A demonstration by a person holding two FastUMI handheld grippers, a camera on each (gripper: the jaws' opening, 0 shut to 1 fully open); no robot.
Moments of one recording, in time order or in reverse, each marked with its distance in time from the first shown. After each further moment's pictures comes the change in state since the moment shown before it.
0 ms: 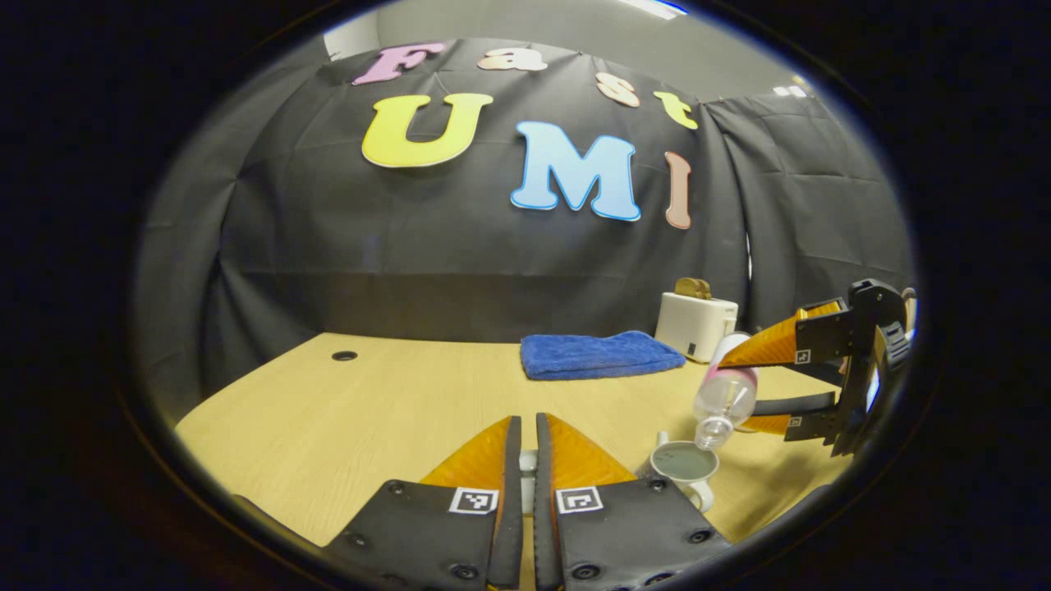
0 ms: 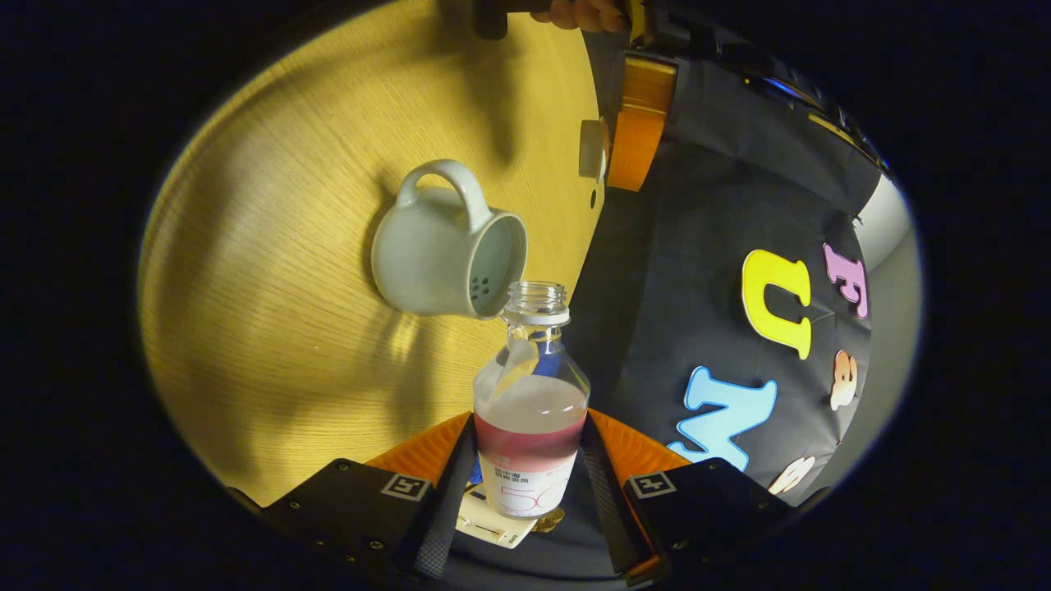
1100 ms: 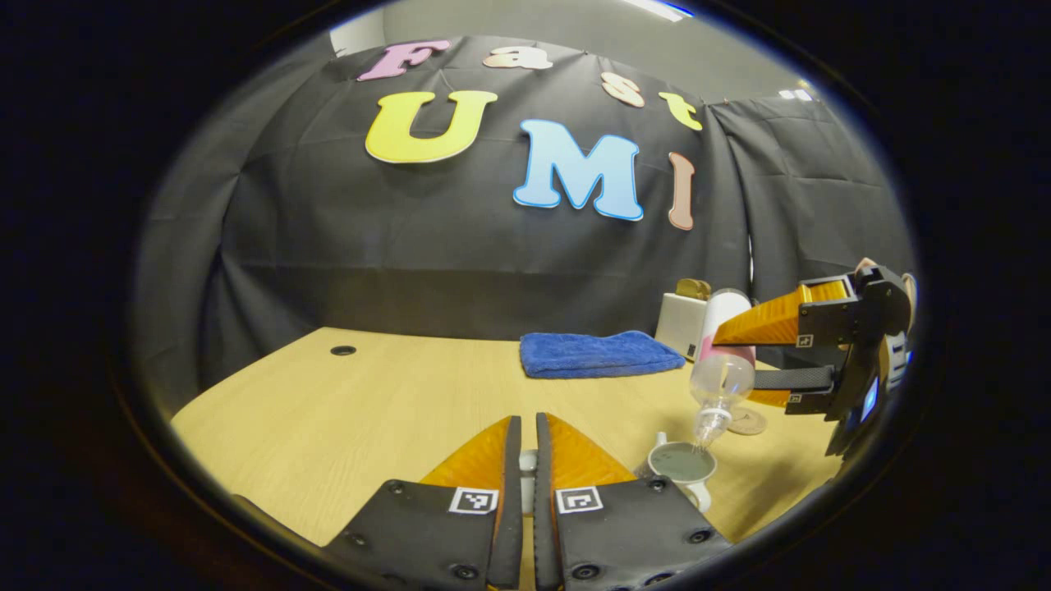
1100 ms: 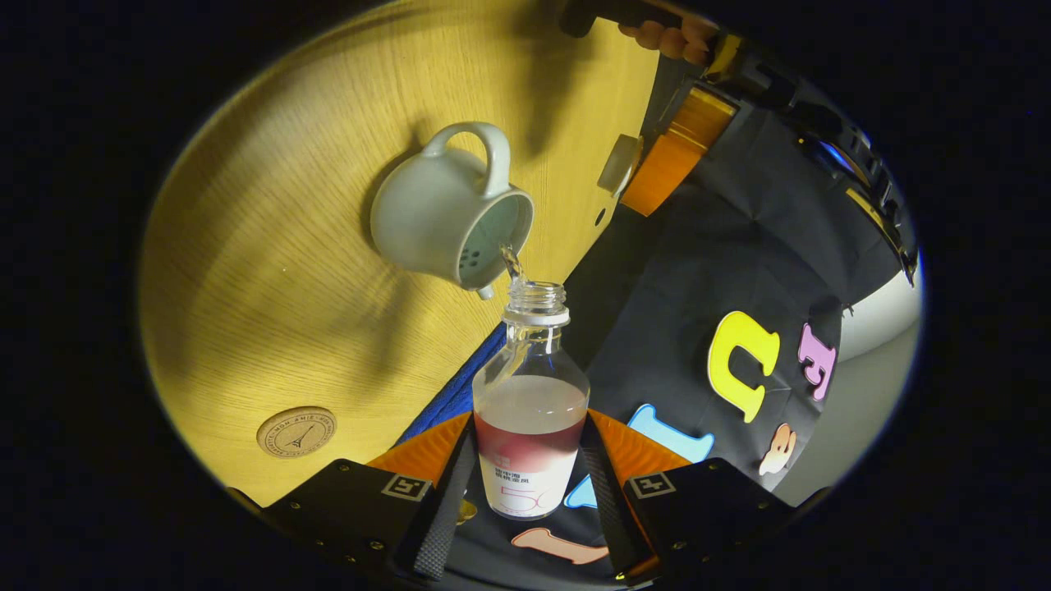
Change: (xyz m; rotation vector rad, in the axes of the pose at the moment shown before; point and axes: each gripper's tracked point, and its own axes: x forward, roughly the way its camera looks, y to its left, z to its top) left arm 0.001 -0.002 -0.004 -0.020 0.006 0.000; right arm 0.002 -0.028 0.004 -0.286 0.005 -0.111
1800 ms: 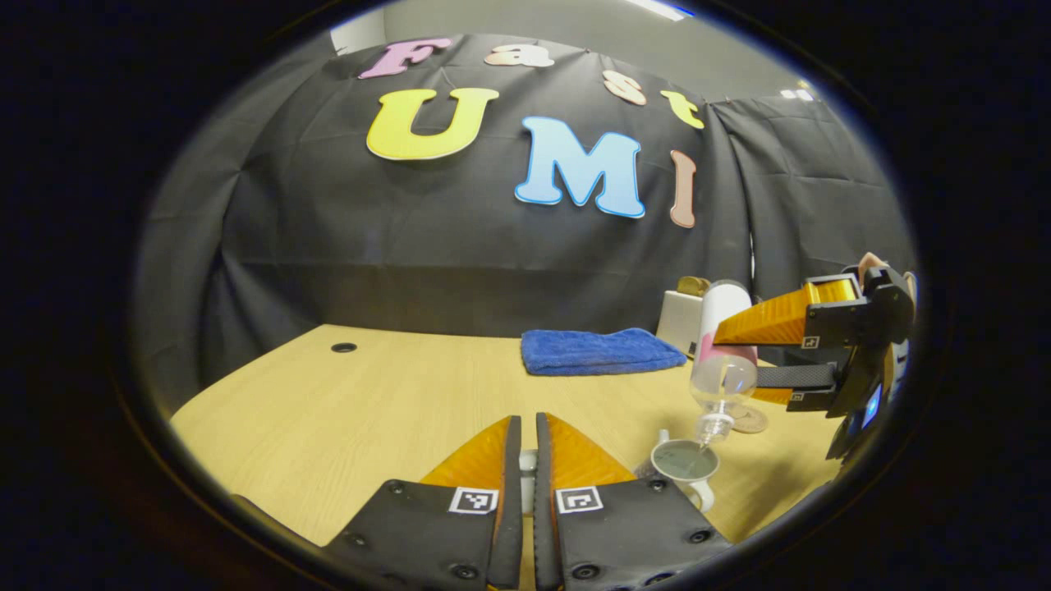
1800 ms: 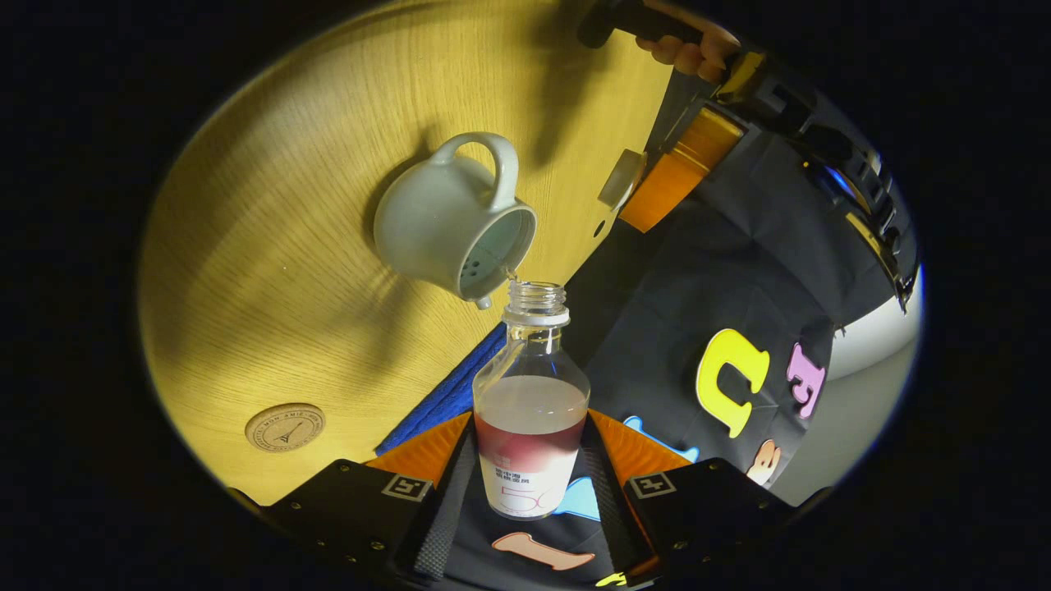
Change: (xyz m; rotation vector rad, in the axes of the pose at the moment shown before) left arm 0.002 0.002 -0.003 -0.006 0.010 0.002; right arm 0.000 -0.014 0.007 -0.094 -0.024 -0.054
